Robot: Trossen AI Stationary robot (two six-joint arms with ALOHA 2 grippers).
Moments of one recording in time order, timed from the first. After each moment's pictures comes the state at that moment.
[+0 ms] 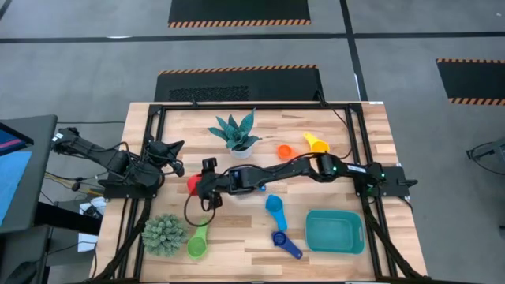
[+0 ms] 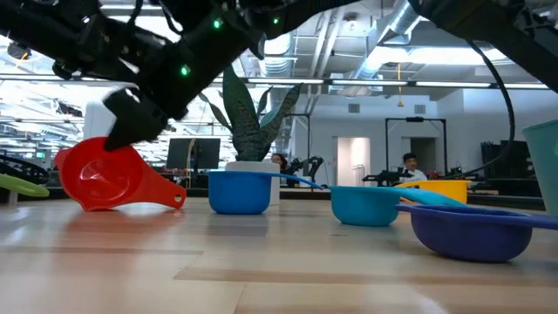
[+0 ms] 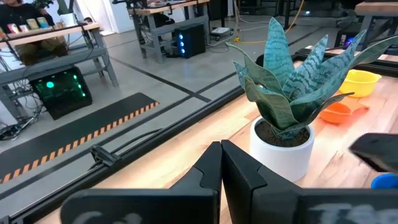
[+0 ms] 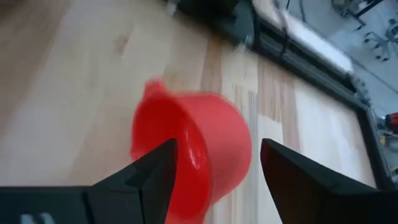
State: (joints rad) left arm -0.40 0.48 0.42 -0.57 -1.18 -0.52; right arm 0.11 2.53 2.19 -0.30 0.33 -0.39
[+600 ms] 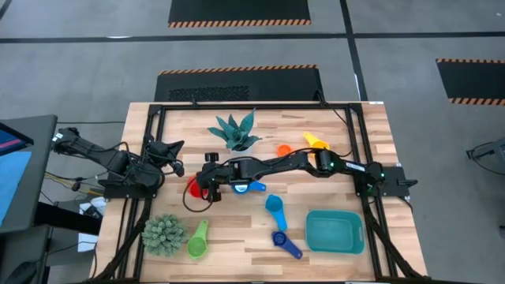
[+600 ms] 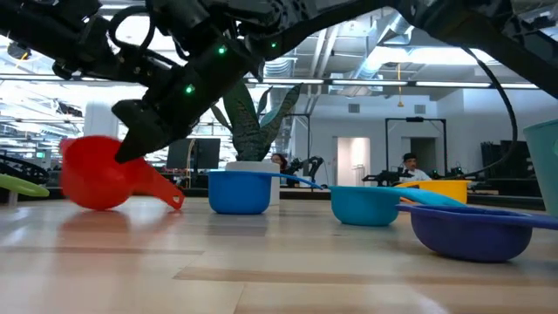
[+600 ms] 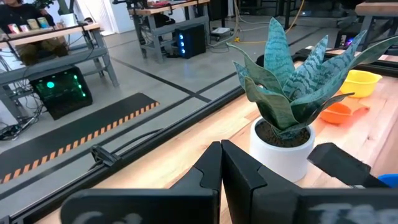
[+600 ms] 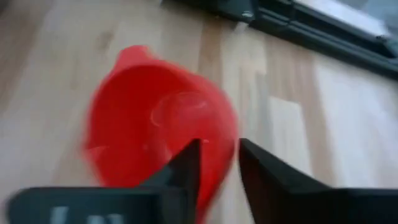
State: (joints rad) left arm -0.40 0.48 0.42 -0.57 -1.18 -0.52; right arm 0.05 2.54 2.17 -0.28 0.18 -0.24
